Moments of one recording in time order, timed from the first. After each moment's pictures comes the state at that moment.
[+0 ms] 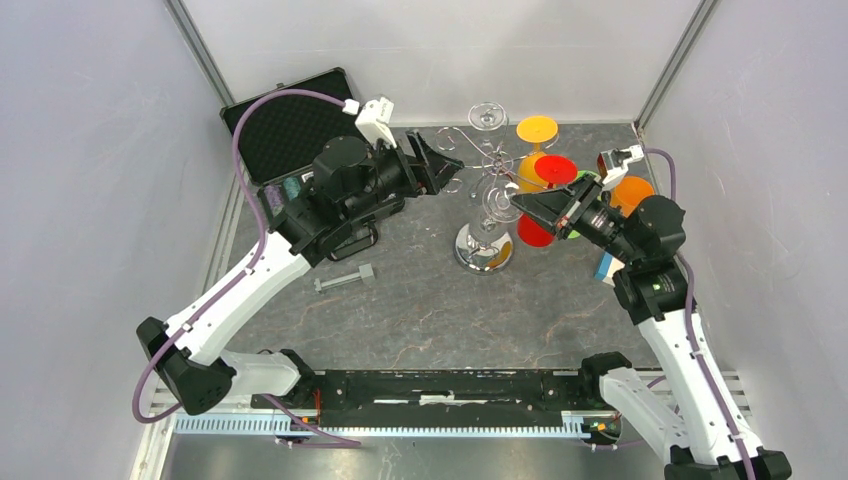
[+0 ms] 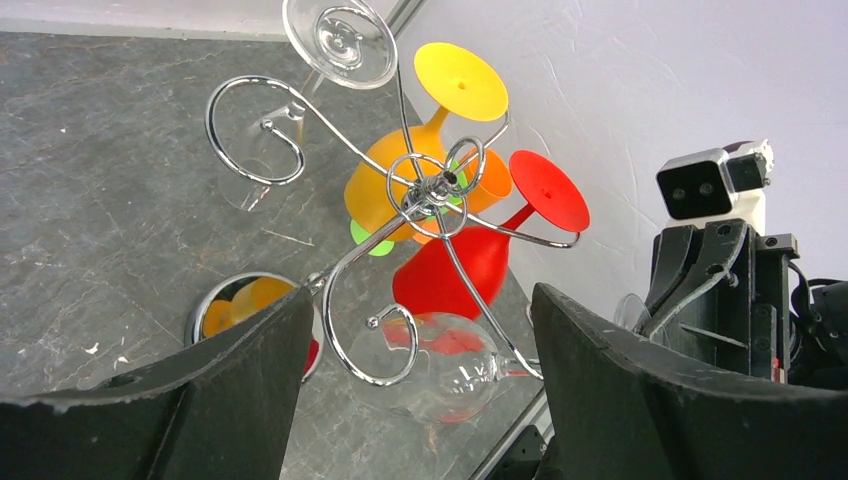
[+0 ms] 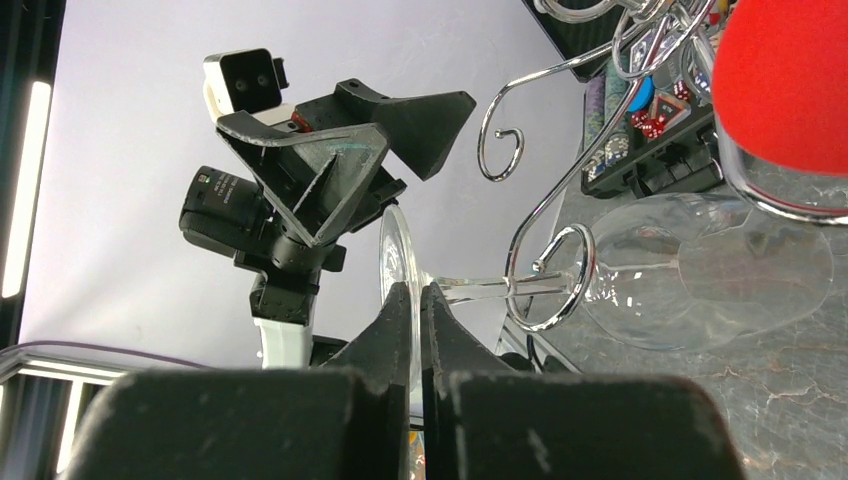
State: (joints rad) left arm -0.73 1.27 1.37 -0.20 0.03 -0.63; right arm 0.22 0.77 0.89 -0.03 -0.64 1.29
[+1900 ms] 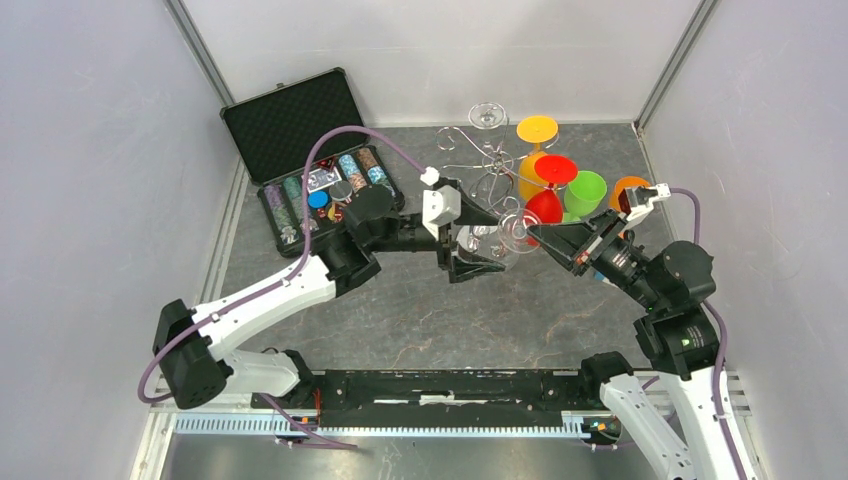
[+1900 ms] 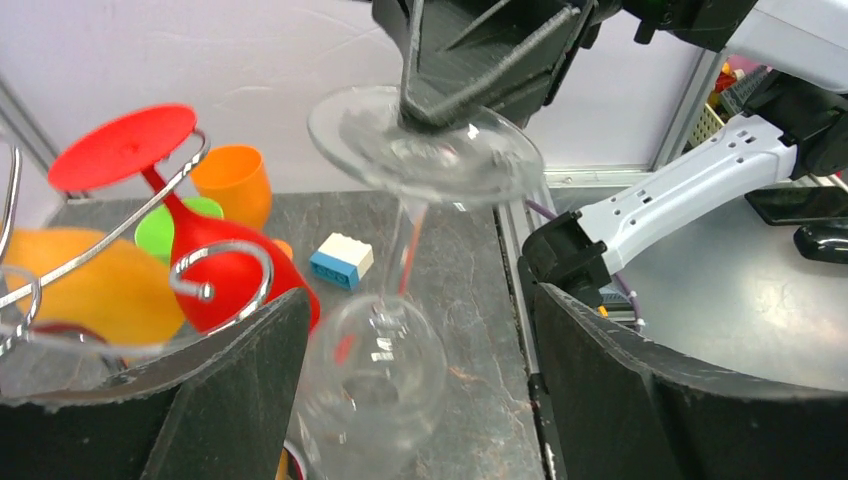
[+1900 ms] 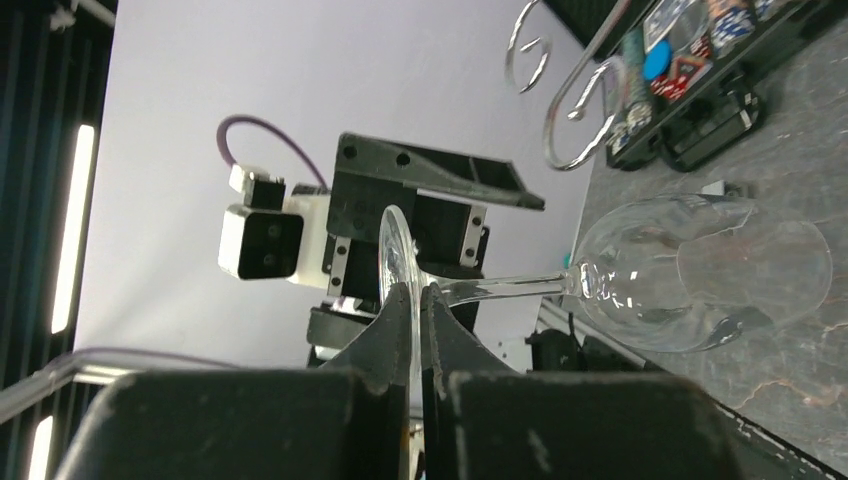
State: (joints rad) left arm -0.90 1.25 1.05 0.31 0.68 -0.04; right arm 0.26 0.53 0.88 -0.28 -0.52 1.38
